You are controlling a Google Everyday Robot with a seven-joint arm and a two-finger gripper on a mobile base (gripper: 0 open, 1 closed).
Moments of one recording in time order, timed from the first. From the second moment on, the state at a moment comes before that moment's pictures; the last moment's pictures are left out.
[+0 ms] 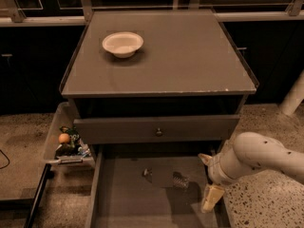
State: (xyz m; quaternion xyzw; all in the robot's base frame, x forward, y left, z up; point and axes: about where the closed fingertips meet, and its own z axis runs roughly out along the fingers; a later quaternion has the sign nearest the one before) arm 0.441 -0.190 0.534 -0.63 0.74 0.13 0.17
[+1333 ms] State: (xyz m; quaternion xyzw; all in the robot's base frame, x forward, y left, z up) arm 0.474 -0.135 0.412 -0.58 0.75 0.21 0.26
